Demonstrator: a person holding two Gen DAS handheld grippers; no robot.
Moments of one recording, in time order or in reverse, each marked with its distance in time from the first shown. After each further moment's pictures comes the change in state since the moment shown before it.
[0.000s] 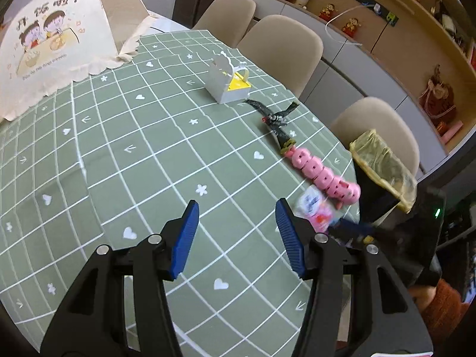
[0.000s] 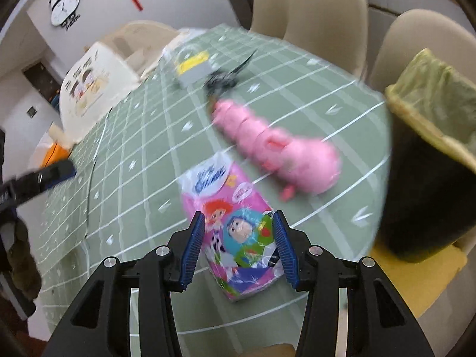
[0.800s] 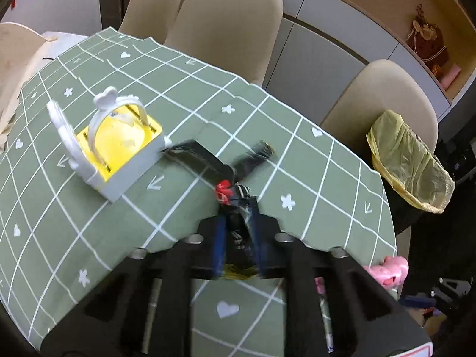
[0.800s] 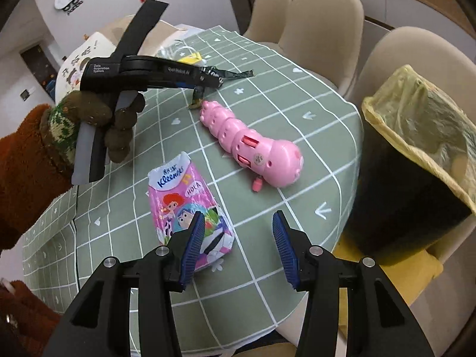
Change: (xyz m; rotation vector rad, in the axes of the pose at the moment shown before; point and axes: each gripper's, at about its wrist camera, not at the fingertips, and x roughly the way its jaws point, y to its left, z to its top) left arm 0.187 -0.063 0.113 0.294 0.150 -0.061; right arm -0.031 -0.016 -0.002 -0.074 -0.031 -0.099
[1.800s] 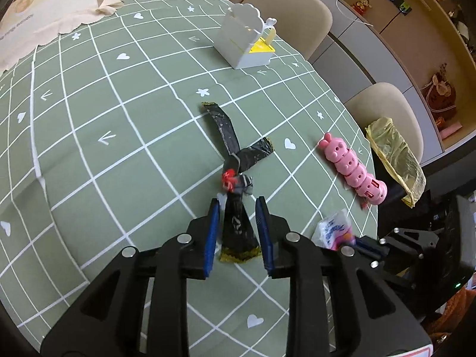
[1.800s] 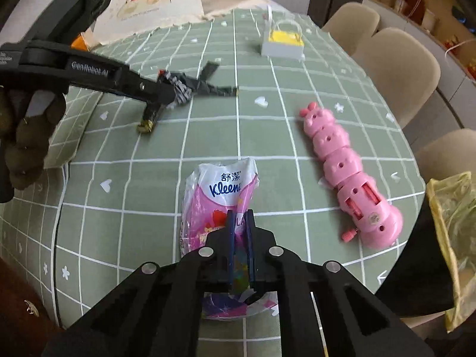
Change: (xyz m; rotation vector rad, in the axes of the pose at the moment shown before) left arm -0.100 0.068 -0.135 -0.315 0.020 -0.040; right arm 0.042 0.095 0.009 -0.404 0.084 -0.071
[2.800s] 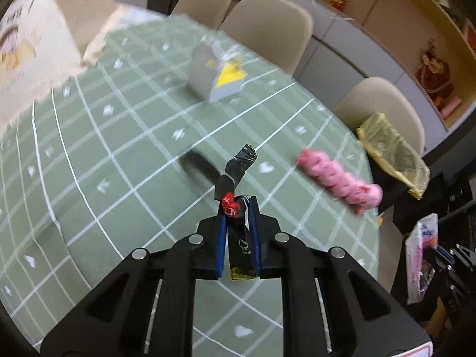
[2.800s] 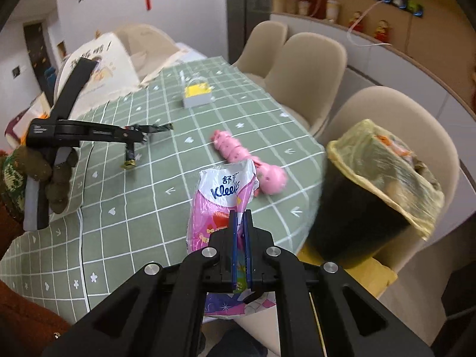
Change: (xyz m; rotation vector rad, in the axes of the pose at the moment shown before) left arm -0.024 -0.050 0.013 0.158 -0.098 0.065; right arm -0.122 -0.035 -0.064 0.333 -0.193 -0.194
